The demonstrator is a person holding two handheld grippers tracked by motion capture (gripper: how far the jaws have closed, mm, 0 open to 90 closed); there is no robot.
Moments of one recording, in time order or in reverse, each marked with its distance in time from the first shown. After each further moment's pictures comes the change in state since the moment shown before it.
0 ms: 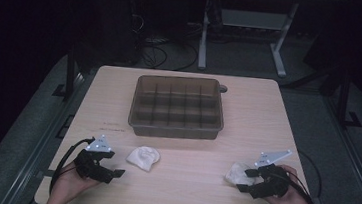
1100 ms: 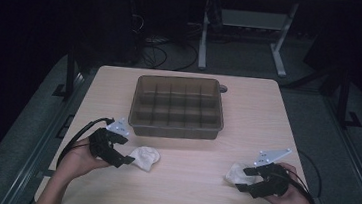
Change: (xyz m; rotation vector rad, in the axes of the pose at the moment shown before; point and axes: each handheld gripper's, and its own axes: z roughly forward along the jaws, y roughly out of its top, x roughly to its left) left arm 0.002 0.080 -0.001 0.137 -0.073 0.173; right arm 0.005 0.008 -0.006 -0.011 0.009 -0.047
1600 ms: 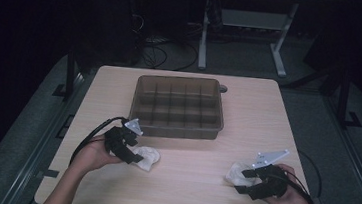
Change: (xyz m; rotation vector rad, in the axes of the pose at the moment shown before) left arm 0.009 0.016 0.036 0.099 -0.034 -0.004; right arm 0.002 -0.001 0.004 0.016 0.016 -0.011
